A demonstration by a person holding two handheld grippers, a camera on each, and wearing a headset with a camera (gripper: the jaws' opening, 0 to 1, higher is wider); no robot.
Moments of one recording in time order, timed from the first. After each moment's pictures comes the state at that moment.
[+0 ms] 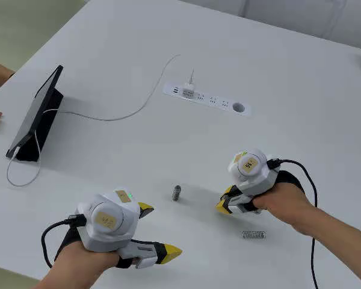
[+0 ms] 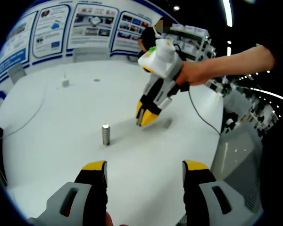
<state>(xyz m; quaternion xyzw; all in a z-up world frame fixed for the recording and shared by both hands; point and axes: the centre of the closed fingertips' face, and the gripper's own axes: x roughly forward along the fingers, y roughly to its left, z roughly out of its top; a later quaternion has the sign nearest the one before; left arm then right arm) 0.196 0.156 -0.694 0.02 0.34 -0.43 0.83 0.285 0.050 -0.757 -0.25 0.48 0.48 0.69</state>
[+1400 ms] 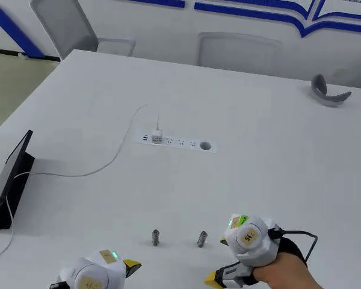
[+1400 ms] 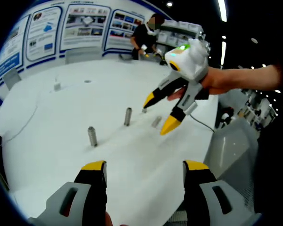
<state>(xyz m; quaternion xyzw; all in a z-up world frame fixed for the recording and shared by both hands) 0.175 0.138 -0.684 0.04 0.35 -0.45 0.82 0.228 0.026 -0.721 -0.23 0.42 0.43 0.76</state>
